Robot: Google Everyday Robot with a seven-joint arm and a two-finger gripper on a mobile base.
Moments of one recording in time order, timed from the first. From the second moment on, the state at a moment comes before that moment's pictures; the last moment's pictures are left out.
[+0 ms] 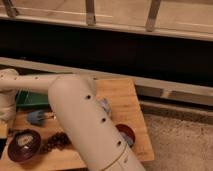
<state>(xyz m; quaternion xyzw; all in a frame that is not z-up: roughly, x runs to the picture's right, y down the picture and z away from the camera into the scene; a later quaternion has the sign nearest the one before) -0.458 0.199 0.671 -0.58 -0.13 -0.02 0.81</state>
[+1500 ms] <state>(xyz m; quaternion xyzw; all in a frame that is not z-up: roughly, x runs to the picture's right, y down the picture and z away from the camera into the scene) -0.514 0.175 0.675 -0.57 -0.13 -0.08 0.81</state>
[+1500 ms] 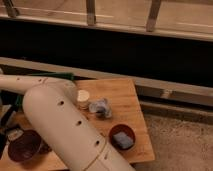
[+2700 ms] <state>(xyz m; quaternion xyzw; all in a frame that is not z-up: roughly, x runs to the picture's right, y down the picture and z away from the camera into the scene) -0.398 0.195 0.658 -0.58 -0.07 0.01 0.81</state>
